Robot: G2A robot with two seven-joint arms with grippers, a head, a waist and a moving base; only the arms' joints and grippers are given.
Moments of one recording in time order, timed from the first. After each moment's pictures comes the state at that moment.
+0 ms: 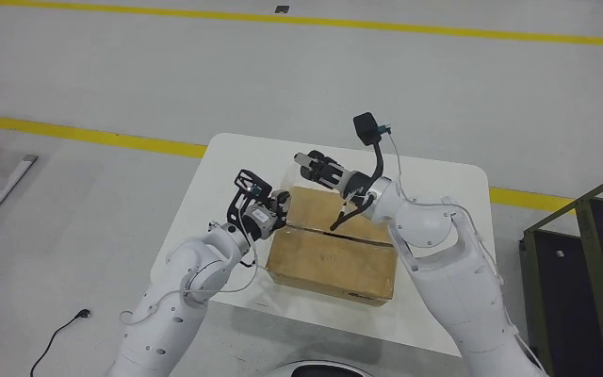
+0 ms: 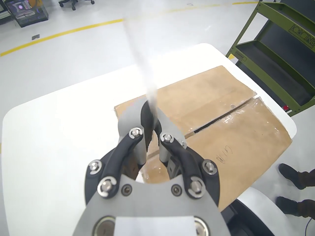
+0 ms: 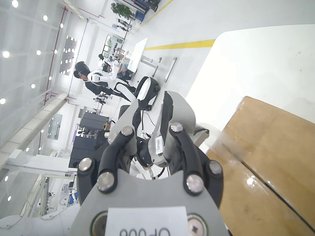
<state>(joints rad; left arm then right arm) 1.08 -1.23 -1.18 -1.65 1.07 -0.31 -0.39 -0.88 -1.33 1.16 -1.73 -0.16 0.27 0.64</state>
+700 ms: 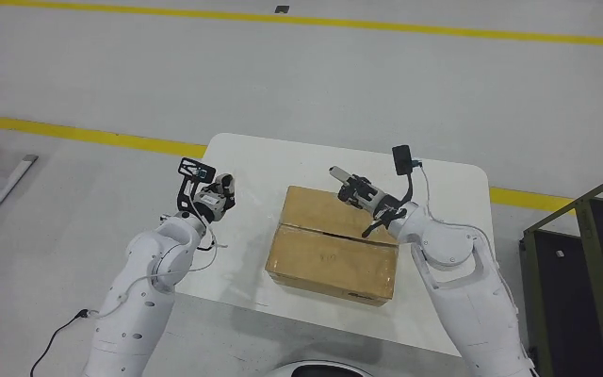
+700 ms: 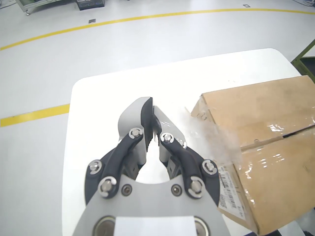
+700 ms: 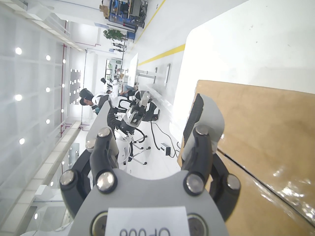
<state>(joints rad) 1.08 -1.20 -1.37 -1.52 1.14 -0.25 -0.37 -1.09 -1.30 1.32 -1.71 -0.07 0.26 0.61</state>
